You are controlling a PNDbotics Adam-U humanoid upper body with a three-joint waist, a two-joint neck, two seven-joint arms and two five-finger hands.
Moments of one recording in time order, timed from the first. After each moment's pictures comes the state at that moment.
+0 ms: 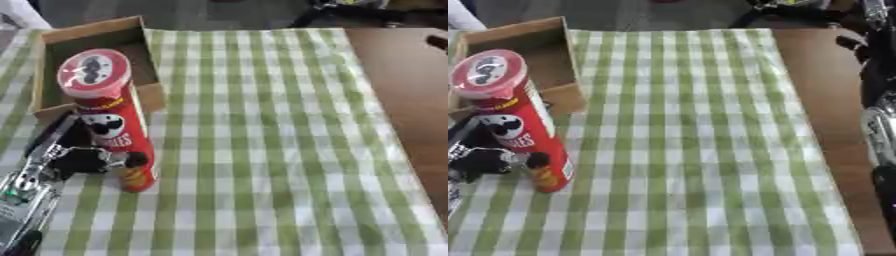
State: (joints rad) left arm -0.27 0.44 -0.15 -1.77 0.22 0.17 -0.15; right arm -0.52 -0.45 0.00 -1.71 -0.33 0.19 -0.34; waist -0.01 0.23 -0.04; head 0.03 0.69
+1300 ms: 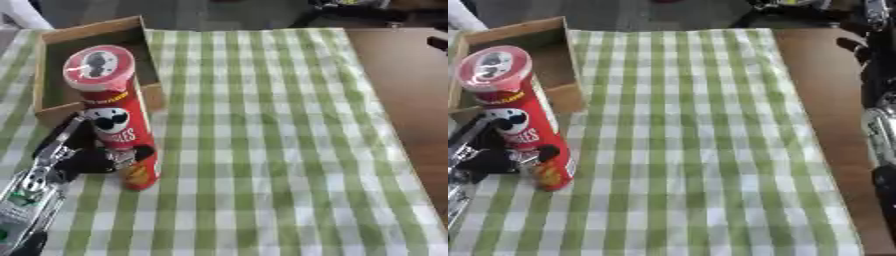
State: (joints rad) left arm -0.27 0.43 -0.16 -1.76 0.17 0.19 -0.11; right arm -0.52 -0.45 0.00 -1.70 -0.33 0.19 -0.34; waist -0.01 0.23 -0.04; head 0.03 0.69
